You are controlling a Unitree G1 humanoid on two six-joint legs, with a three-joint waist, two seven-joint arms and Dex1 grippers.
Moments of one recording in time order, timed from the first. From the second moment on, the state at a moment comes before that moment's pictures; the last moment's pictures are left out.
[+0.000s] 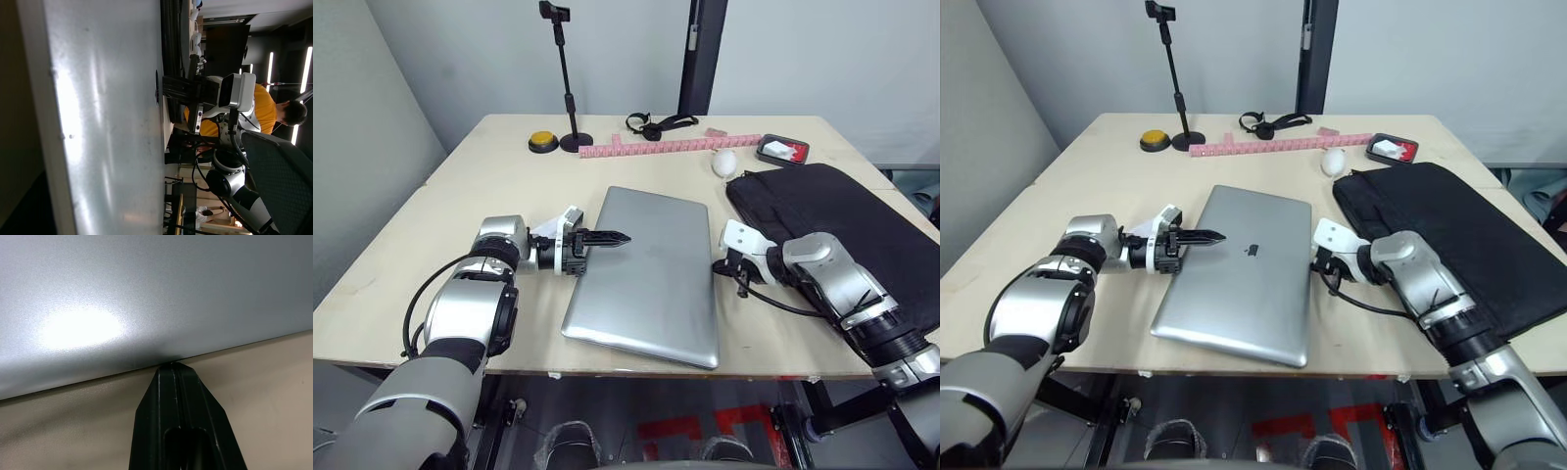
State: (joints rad) left arm -1.10 0.42 0.03 1.18 -0.28 1.27 -1.44; right arm -0.54 -0.71 0.27 0.07 0.00 0.50 1.04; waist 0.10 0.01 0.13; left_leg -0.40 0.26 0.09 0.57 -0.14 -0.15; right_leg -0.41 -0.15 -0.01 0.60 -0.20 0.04
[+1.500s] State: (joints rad) left arm -0.94 0.69 0.26 0.65 -0.87 1.61 -1.09; right arm -0.07 -1.09 -0.65 -0.21 0.47 0.77 1.13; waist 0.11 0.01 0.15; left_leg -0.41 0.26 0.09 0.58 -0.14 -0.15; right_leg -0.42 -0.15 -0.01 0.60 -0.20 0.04
